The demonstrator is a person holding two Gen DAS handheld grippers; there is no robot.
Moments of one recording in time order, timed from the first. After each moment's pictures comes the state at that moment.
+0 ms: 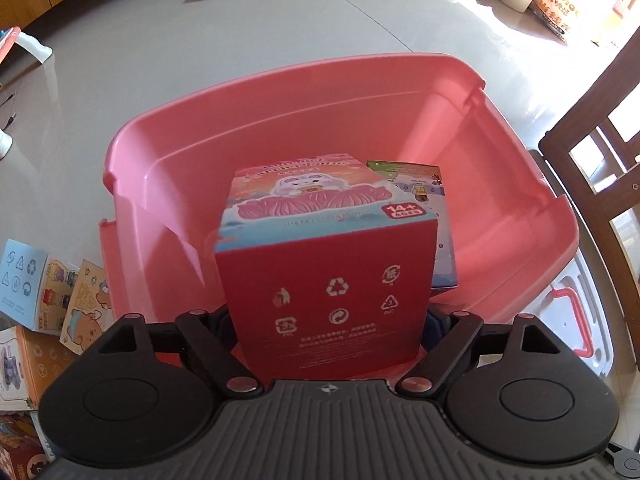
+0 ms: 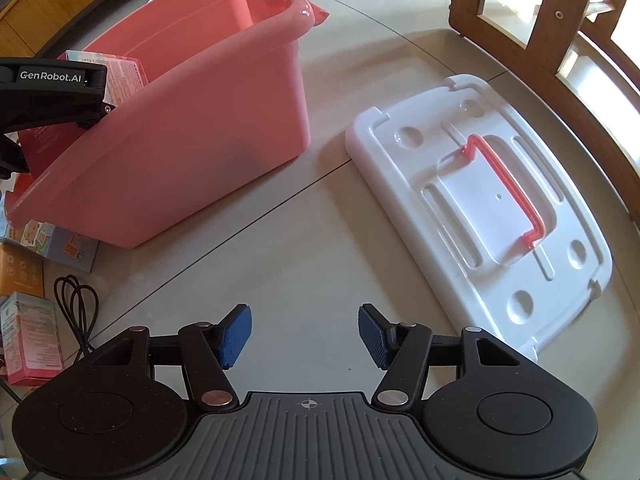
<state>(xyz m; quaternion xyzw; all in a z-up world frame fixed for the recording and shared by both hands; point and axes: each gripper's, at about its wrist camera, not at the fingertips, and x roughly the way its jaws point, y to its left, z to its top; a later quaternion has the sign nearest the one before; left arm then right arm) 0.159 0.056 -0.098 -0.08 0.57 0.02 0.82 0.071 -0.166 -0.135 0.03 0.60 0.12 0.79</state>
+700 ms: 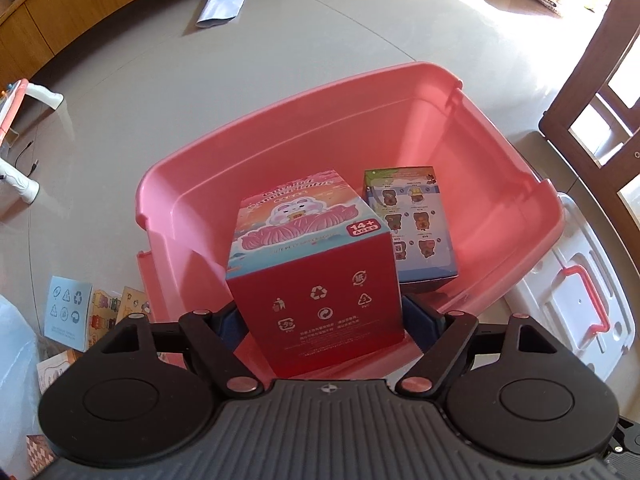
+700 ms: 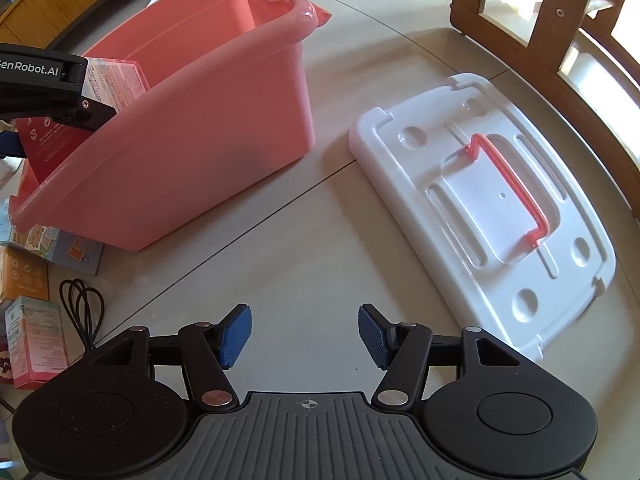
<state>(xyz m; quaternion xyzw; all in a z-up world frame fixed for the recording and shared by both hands) 0.153 0.038 -0.069 0.01 0.56 0.03 0.83 0.072 -0.162 -0.131 0.04 0.60 0.13 0.79</state>
